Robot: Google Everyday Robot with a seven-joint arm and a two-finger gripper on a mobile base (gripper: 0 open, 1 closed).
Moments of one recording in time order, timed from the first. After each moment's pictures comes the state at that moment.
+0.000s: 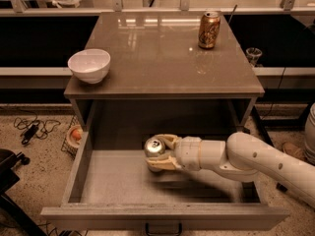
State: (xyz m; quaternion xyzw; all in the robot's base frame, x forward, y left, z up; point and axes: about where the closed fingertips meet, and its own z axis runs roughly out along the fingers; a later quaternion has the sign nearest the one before) arm 0.500 0.004 0.672 -0.51 0.62 0.32 0.50
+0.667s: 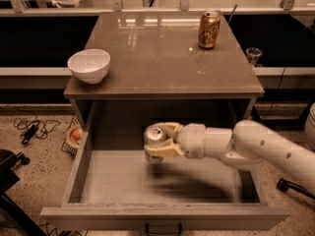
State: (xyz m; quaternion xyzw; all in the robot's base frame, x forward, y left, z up) arm 0.508 0.003 0.724 -0.48 0.61 0.37 0.51
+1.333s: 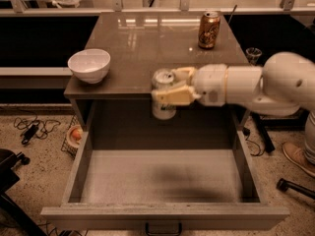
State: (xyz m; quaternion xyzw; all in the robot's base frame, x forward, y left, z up) arm 0.545 -0.025 0.886 -0.45 0.64 0.36 0.51
